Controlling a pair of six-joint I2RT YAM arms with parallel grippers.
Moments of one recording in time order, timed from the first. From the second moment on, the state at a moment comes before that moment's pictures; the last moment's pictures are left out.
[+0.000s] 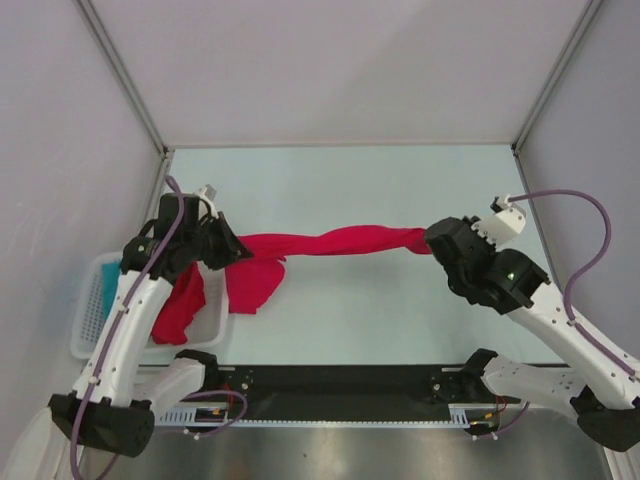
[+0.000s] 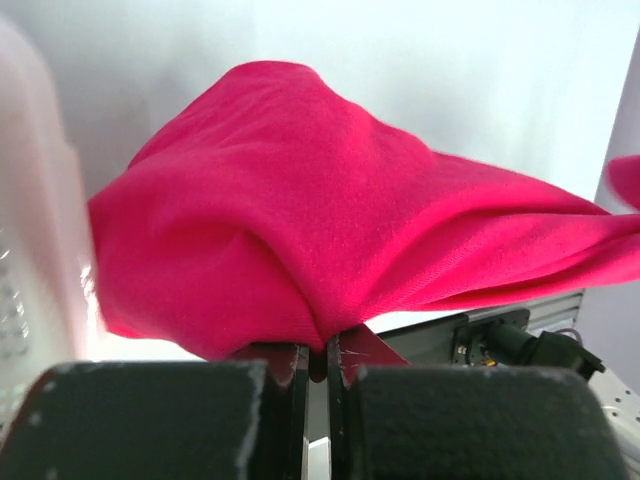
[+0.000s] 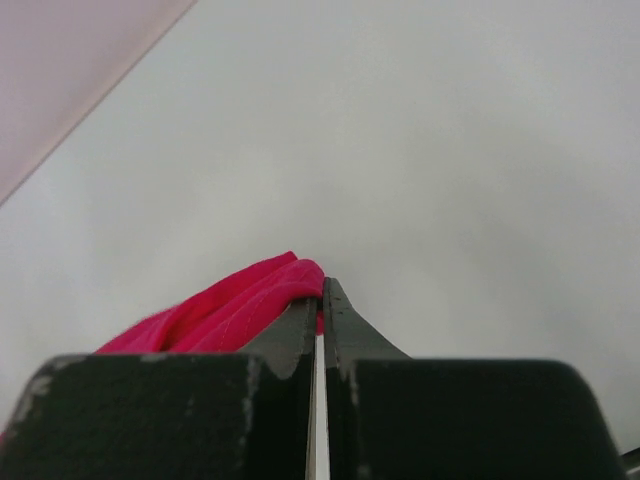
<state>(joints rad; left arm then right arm) -0.19 0.97 1.12 -0.98 0.26 -0.58 0.84 0.97 1.19 -1.11 0.94 1.26</state>
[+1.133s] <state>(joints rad) -0.15 1.90 1.94 -0.98 0.36 -0.49 0.11 1.56 1.36 -0.50 0.27 0.71</state>
